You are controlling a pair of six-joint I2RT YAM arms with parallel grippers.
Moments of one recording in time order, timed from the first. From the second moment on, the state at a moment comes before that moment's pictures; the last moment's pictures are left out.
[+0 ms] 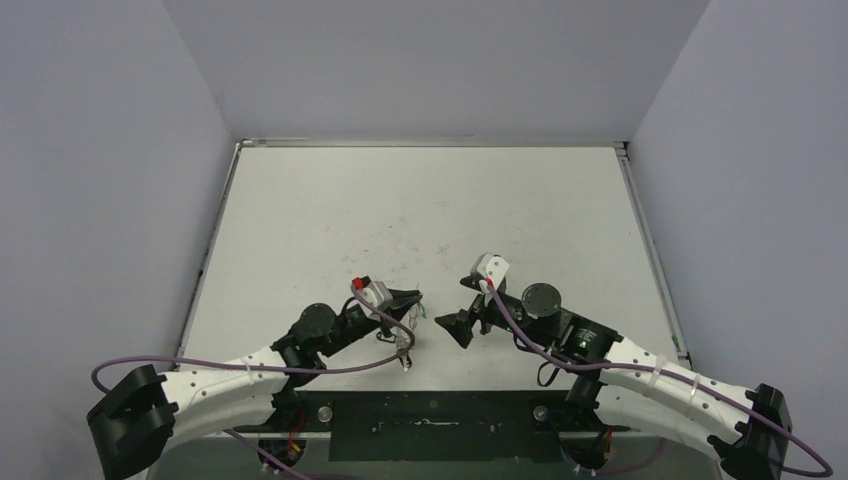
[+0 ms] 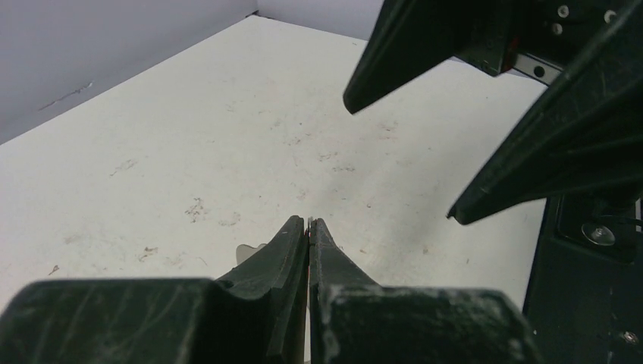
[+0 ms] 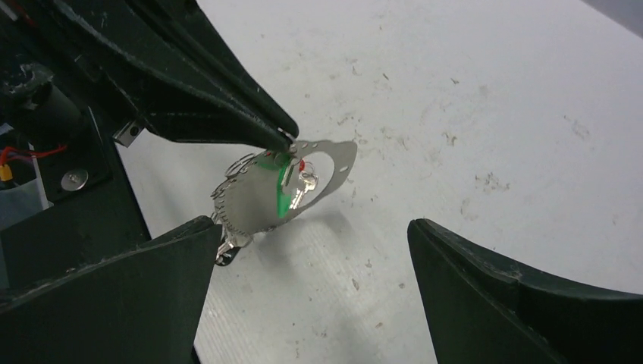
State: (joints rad) left arm -0.99 0.85 0.21 0.72 0.02 0.00; right arm 0.97 0.78 0.53 0.05 -0.08 0.00
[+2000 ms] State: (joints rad) left arm -0.87 1.22 0.25 0.79 0.20 -0.15; right arm 0.71 1.16 0.32 0.14 -0.02 0.63
